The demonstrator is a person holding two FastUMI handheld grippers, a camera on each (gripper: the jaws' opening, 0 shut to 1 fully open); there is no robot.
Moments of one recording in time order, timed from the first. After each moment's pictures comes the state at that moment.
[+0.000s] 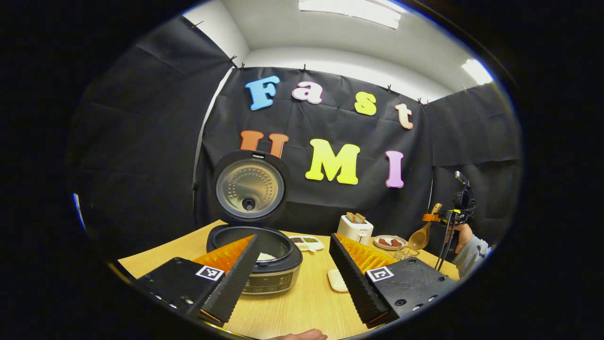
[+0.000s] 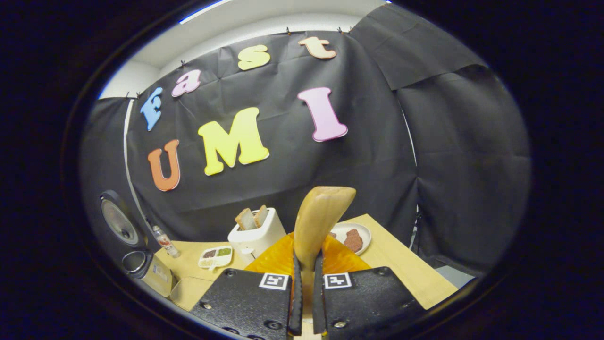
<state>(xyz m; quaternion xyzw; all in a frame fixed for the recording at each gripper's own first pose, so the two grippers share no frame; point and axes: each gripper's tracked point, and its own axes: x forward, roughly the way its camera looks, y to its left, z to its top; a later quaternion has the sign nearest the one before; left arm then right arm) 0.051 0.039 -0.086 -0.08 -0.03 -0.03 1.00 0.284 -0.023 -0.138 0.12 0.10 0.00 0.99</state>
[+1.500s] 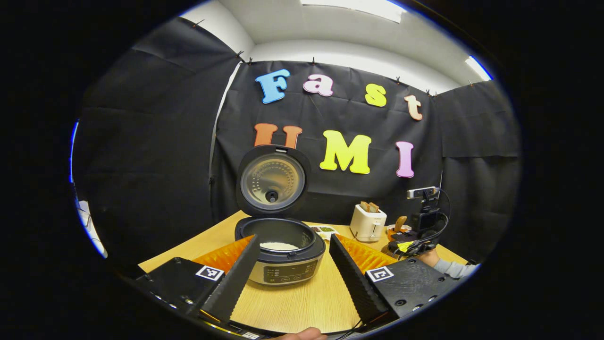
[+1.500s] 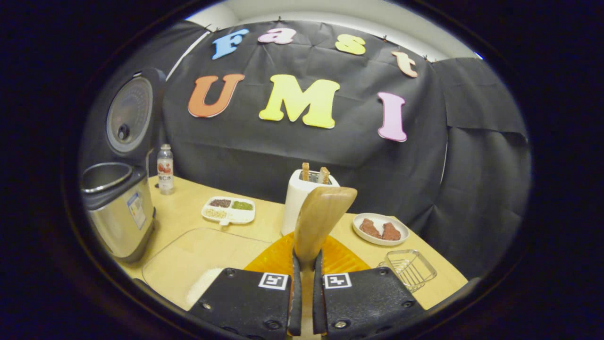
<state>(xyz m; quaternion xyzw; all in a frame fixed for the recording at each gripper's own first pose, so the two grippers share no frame) 0.024 0.070 -0.094 -0.05 0.02 -0.01 1.00 0.274 0.175 -0.268 -0.10 0.12 0.02 0.99</state>
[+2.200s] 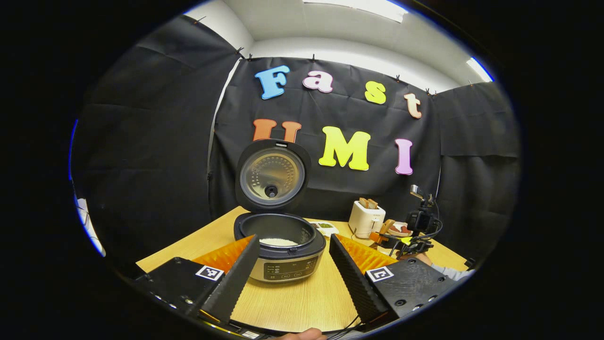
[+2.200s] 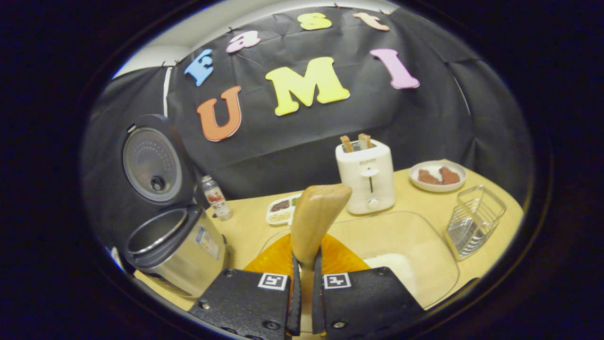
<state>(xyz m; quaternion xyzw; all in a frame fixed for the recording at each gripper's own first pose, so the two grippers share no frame) 0.027 0.077 -0.103 -0.05 0.03 -0.01 1.00 0.249 0.269 -0.276 0.15 0.21 0.14 0.96</state>
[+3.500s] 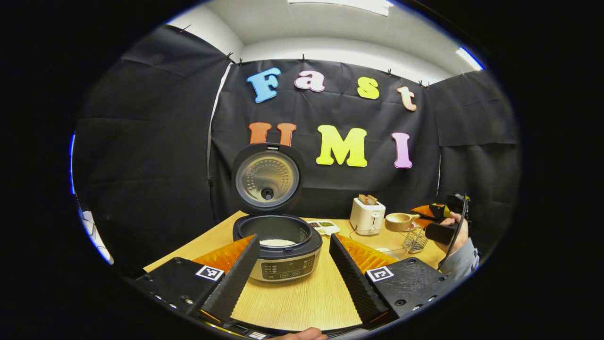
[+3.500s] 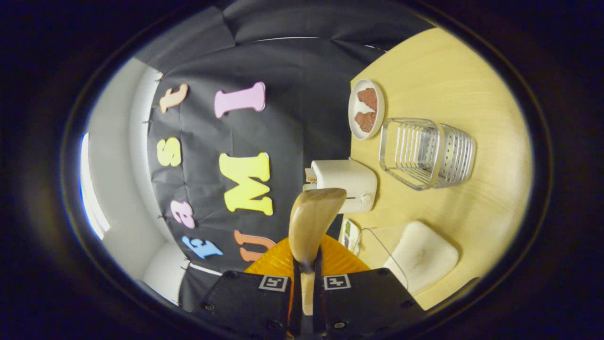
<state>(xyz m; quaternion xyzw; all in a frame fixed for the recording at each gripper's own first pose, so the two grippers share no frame) 0.018 0.058 -0.096 -0.02 0.03 0.00 1.00 0.242 0.096 -0.187 0.73 0.13 0.07 0.67</state>
